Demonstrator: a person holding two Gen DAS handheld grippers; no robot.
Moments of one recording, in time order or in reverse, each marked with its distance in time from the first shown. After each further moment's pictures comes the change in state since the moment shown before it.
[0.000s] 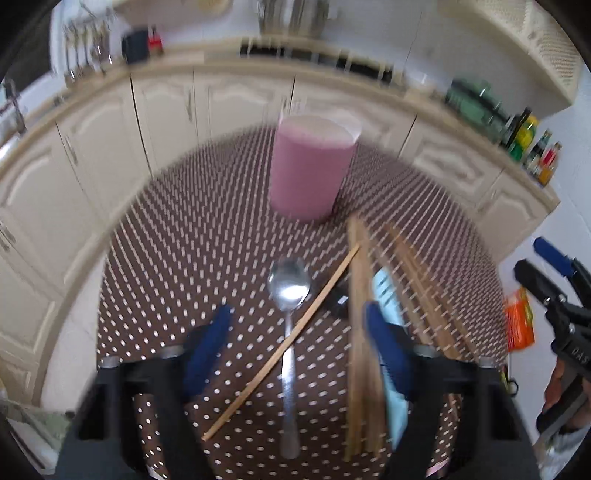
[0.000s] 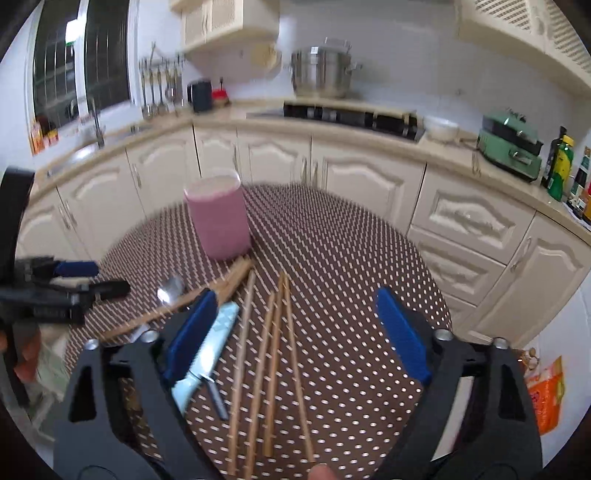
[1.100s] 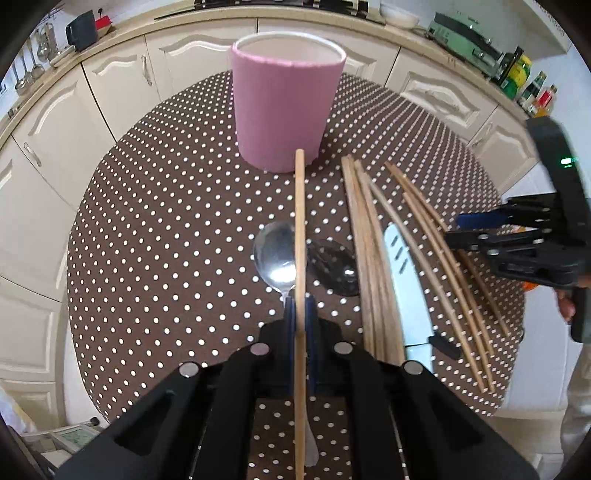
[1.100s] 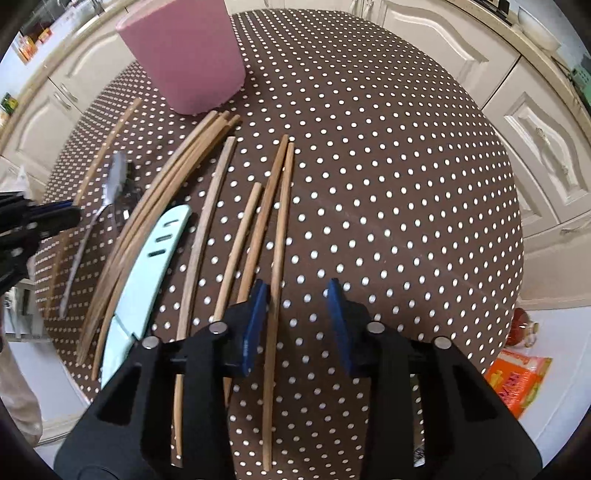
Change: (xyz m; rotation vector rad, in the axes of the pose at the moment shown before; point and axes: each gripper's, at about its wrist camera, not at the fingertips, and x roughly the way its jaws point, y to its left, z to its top) left arm 0.041 -0.004 0.020 0.135 0.179 -0.041; right arm 0.151 -0.001 0.013 -0.126 0.616 0.136
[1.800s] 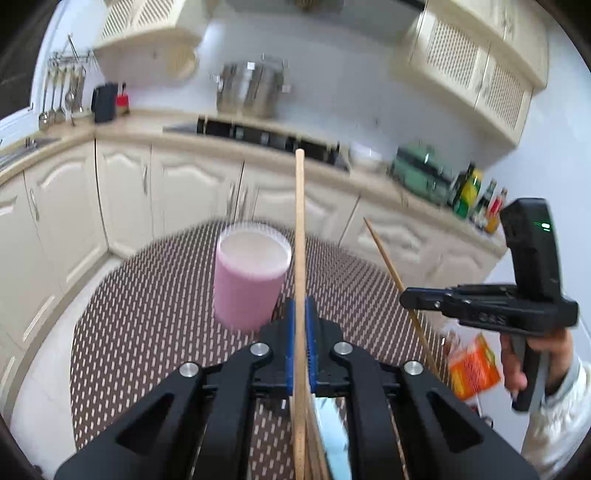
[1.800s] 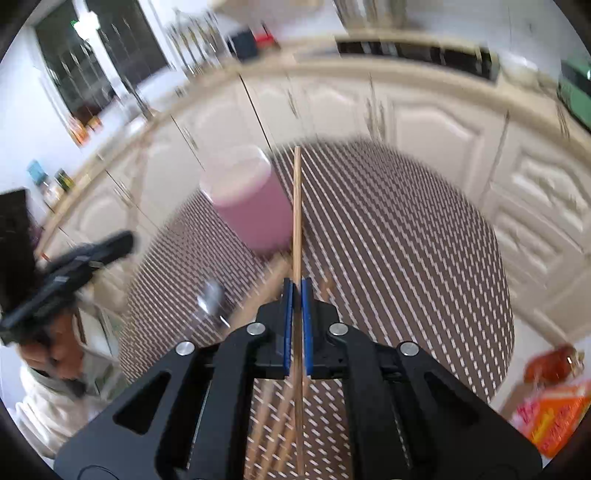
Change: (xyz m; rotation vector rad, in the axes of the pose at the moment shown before) left arm -0.119 -0.023 0.011 -0.065 -0.595 -0.134; right arm -0.144 -0.032 0.012 0.075 -0.498 0.254
